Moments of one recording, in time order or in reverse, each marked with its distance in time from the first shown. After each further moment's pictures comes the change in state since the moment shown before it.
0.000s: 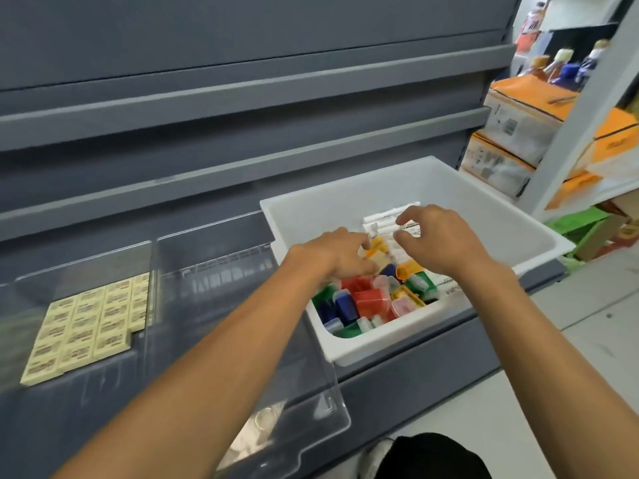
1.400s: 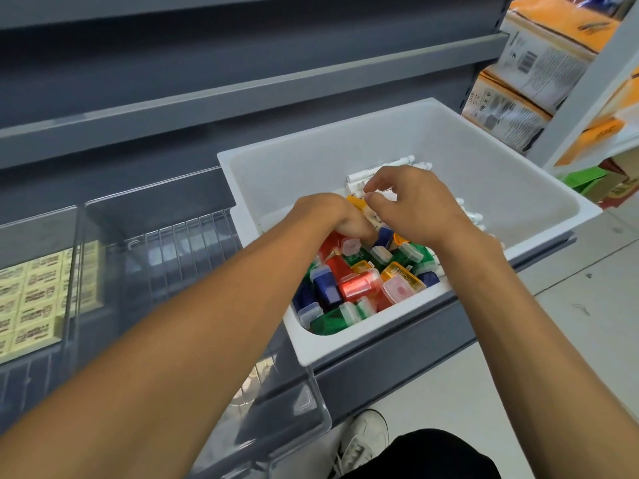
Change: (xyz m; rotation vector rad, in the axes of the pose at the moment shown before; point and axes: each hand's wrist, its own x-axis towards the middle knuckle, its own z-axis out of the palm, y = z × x) left_hand 0.058 0.017 0.010 -0.176 -0.358 -0.251; right_hand 0.023 0.000 0.030 0.151 -0.014 -0.061
